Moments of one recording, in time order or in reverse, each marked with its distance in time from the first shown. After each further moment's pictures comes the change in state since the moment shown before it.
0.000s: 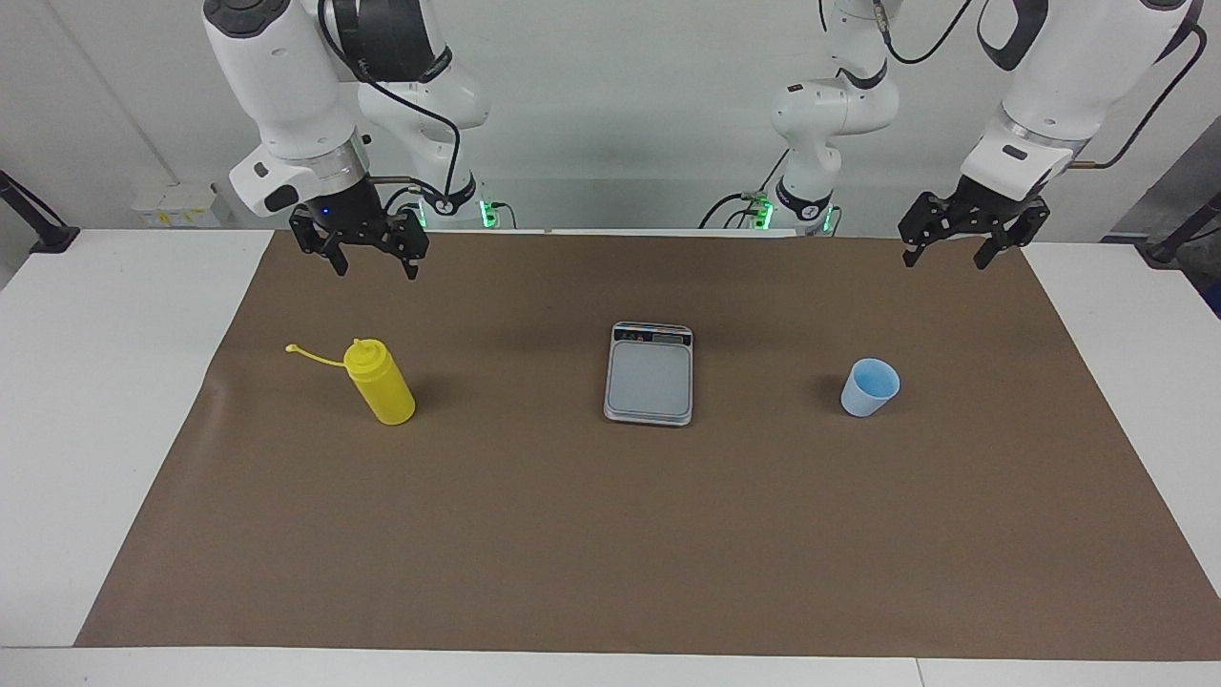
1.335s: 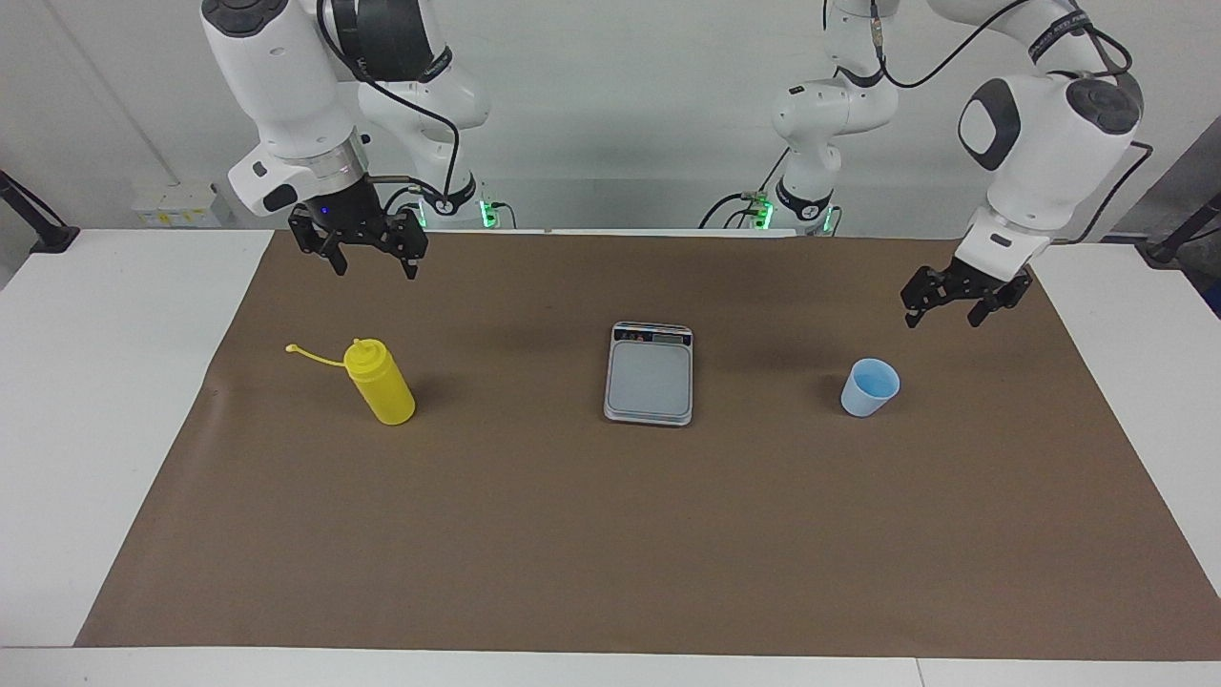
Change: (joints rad) left arm 0.086 0.007 0.010 -0.391 0.000 0.441 0.039; right arm -0.001 -0.001 -0.001 0.000 0.001 0.001 0.000
